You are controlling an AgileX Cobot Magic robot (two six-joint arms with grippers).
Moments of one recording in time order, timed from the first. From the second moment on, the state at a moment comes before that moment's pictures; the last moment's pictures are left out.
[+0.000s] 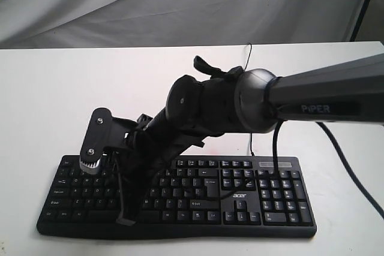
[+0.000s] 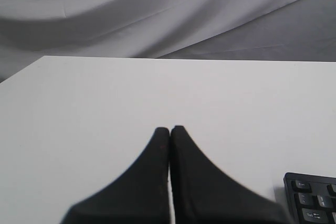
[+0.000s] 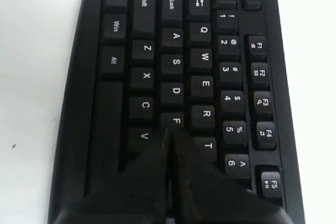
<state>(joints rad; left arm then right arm) 0.03 0.00 -0.01 0.06 0.27 -0.02 0.70 2.07 -1.33 0.76 0.51 -1.33</state>
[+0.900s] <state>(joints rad) 0.03 0.00 -0.01 0.06 0.27 -0.02 0.82 2.29 -1.74 0.53 0.61 -1.00</state>
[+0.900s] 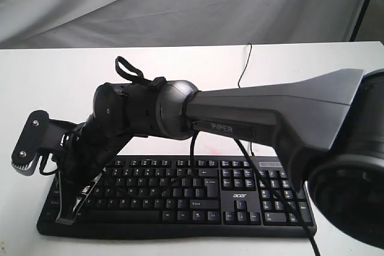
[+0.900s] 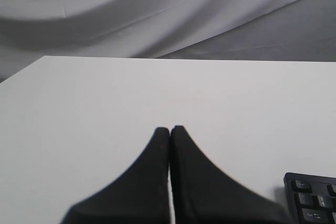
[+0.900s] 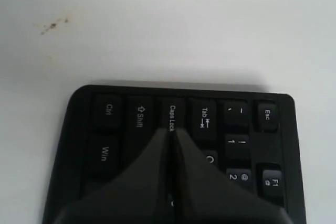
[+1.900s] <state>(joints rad) 0.03 0.00 -0.01 0.06 0.27 -0.02 0.82 2.34 -1.74 0.52 0.58 -1.00</state>
